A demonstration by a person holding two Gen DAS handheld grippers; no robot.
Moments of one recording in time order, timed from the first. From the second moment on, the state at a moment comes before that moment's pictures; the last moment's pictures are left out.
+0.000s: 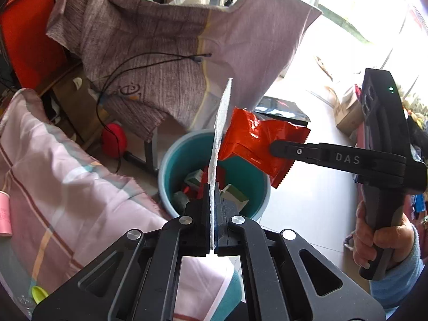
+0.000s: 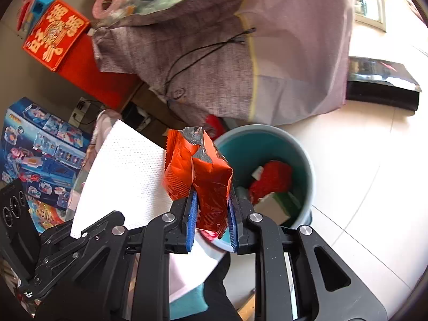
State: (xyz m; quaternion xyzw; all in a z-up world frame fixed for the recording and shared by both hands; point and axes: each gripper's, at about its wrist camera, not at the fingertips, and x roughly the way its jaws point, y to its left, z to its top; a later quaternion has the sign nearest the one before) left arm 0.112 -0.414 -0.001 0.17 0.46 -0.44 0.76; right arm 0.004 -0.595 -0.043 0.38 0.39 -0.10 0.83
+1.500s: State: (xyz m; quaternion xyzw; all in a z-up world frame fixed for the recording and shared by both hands) left arm 0.158 -0.422 -0.073 0.16 0.53 -0.38 0.74; right arm 0.049 -0.609 -0.083 0.38 0.46 -0.12 0.80
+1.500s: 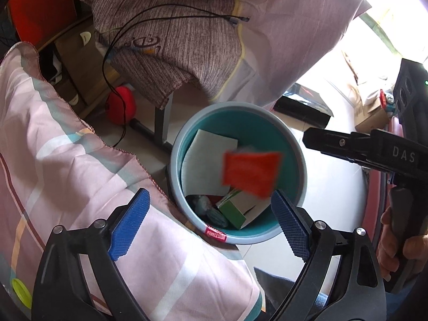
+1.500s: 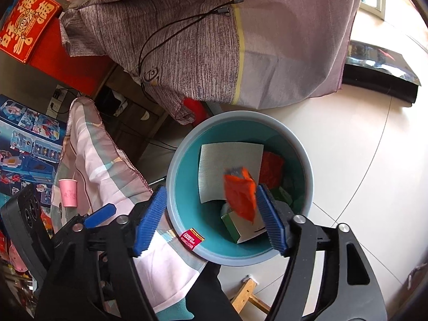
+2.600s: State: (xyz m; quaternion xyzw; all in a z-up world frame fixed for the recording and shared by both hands) left arm 0.130 -0.285 -0.042 0.16 0.51 -0.32 0.78; right arm 0.064 -0.496 -0.061 0.33 0.48 -0.08 0.81
